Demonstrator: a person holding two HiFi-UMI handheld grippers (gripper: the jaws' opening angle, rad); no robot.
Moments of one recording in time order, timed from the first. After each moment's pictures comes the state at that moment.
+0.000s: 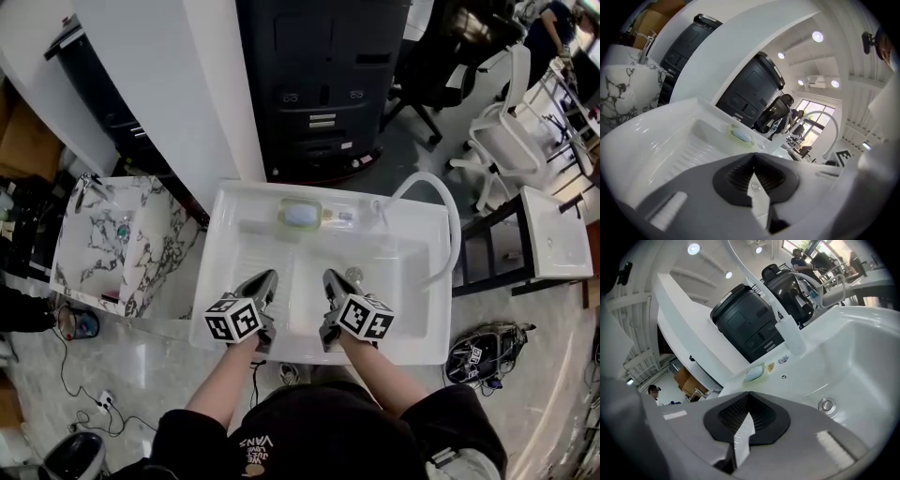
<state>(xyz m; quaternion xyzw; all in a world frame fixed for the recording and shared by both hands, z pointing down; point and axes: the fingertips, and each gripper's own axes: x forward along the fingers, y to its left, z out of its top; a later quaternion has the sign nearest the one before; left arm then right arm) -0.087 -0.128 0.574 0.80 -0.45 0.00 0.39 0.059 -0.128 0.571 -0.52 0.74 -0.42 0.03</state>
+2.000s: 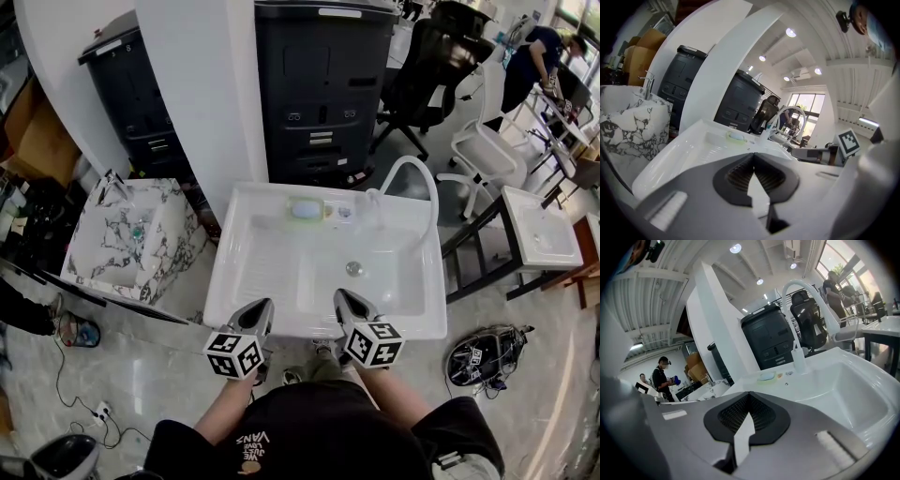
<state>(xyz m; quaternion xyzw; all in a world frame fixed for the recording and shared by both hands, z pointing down) -0.122 0.015 0.523 0.84 -0.47 0.03 0.27 0.050 0.001 0.501 -0.53 0.80 -0.27 -0.02</state>
